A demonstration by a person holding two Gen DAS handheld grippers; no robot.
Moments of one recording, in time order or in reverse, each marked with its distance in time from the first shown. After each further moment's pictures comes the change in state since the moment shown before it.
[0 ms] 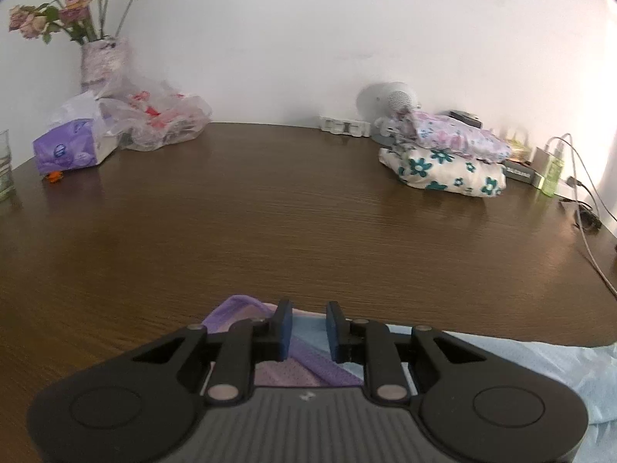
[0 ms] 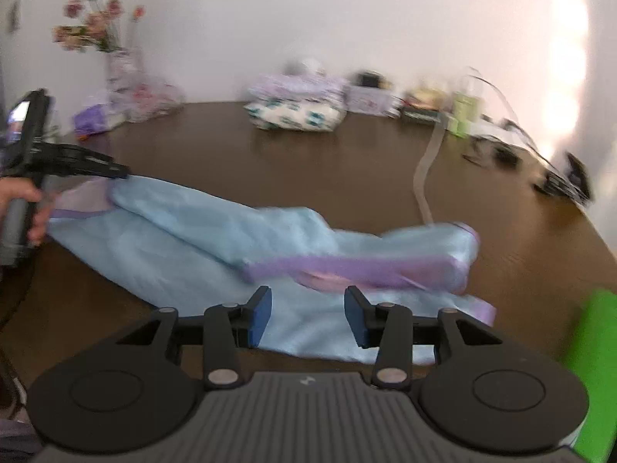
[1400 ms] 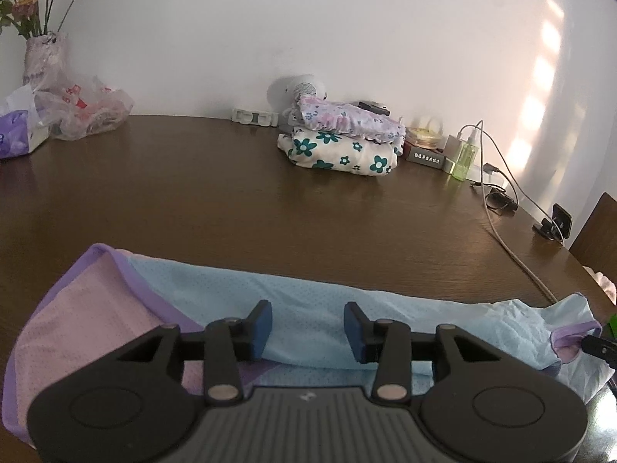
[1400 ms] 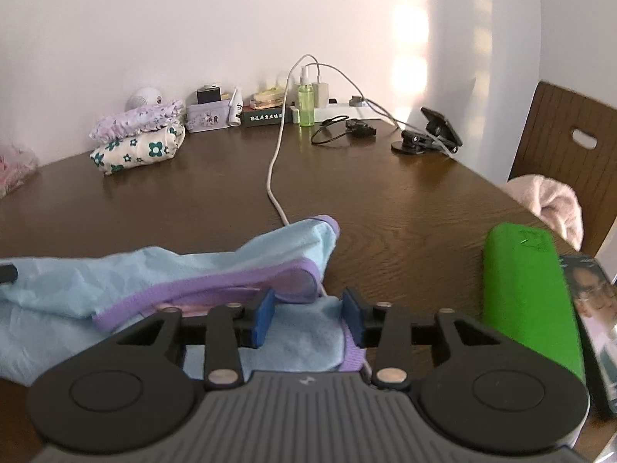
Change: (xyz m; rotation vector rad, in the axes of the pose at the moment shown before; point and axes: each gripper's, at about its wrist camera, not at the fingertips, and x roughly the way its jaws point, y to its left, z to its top) left arm -0.032 -0.058 -0.034 0.029 0.001 -0.238; right arm 0.032 -0.016 0.001 0.295 -0.069 -0.363
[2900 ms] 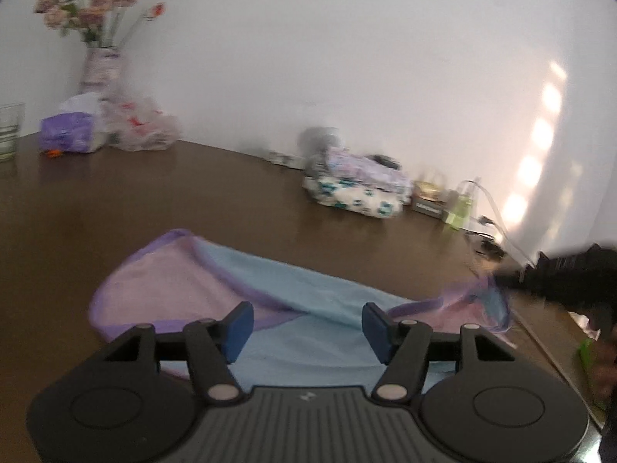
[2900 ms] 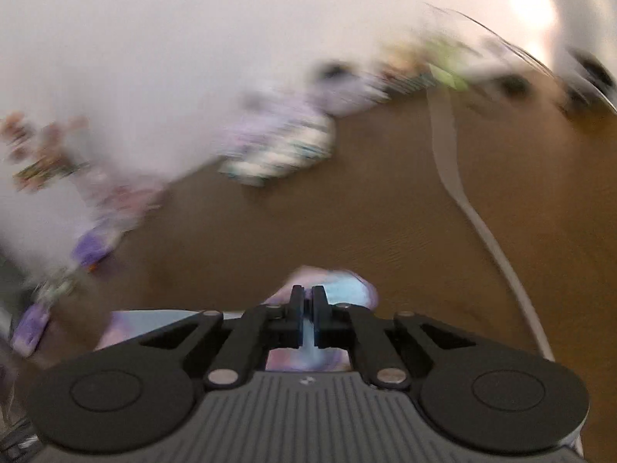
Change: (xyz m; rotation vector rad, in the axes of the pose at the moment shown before) left arm -0.101 0.014 -0.044 -0.126 -0.153 0.048; right arm 0.039 0.039 0.070 0.026 0.143 0.591
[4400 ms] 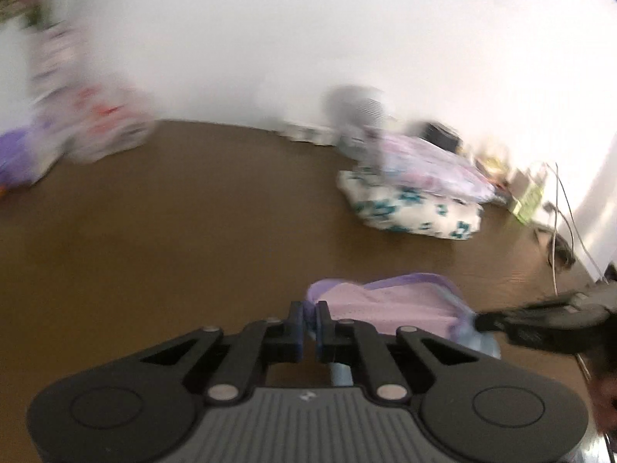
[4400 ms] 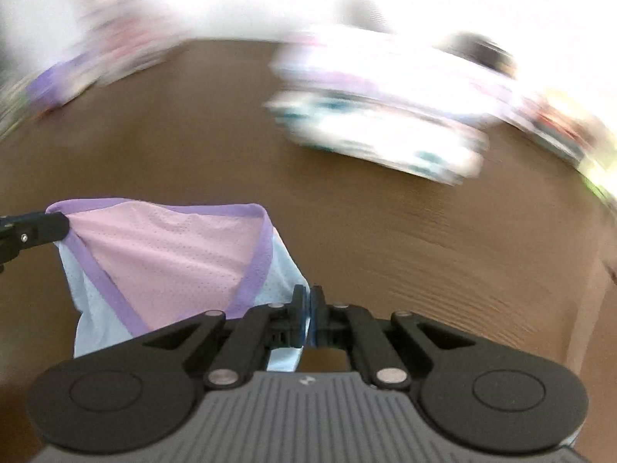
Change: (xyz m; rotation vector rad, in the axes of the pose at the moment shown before) left arm 0.199 -0.003 0.129 0.077 0.236 0.051; right arm 0.193 0.043 0.100 -0.337 0.351 -0.266
